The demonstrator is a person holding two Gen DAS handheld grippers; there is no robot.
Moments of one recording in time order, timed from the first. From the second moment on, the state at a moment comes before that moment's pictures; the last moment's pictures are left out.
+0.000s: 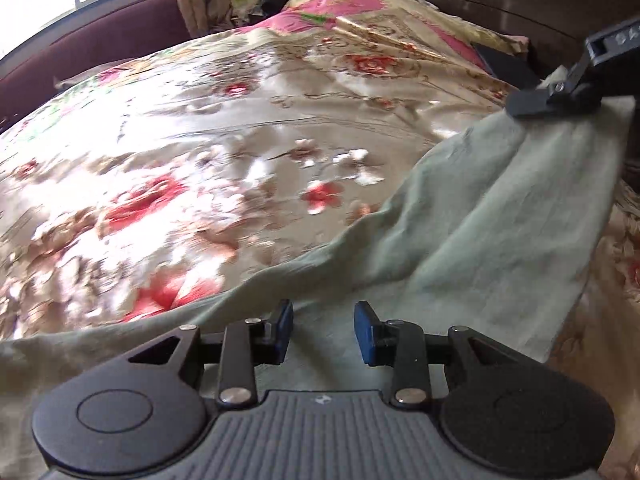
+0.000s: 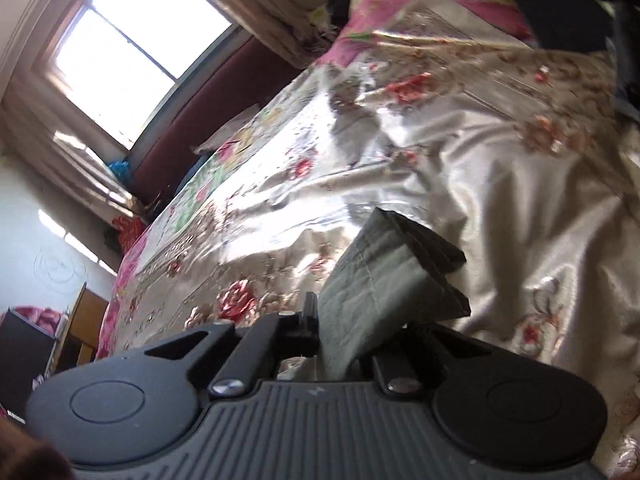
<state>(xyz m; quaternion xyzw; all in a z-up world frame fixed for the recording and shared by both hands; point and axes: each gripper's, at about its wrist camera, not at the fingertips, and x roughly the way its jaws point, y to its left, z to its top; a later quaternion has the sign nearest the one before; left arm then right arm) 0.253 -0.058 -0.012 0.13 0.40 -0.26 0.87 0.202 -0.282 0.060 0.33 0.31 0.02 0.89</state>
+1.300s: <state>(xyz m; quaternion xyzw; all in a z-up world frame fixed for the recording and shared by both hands) 0.150 0.374 -0.001 -0.07 0.44 0.02 0.90 0.215 0.268 0.004 -0.09 0.40 0.45 0.79</state>
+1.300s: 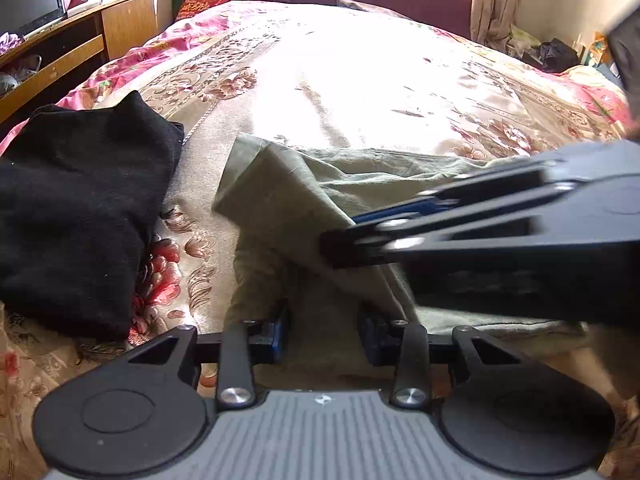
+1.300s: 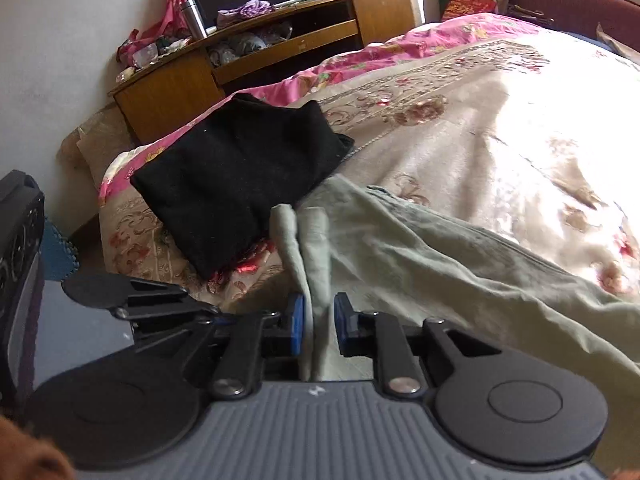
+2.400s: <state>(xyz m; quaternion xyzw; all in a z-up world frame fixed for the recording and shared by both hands) 0.145 0.315 -0.001 -0.20 0.44 0.12 0.87 0.386 0.098 -0.005 -0.28 0.54 0.51 0.61</state>
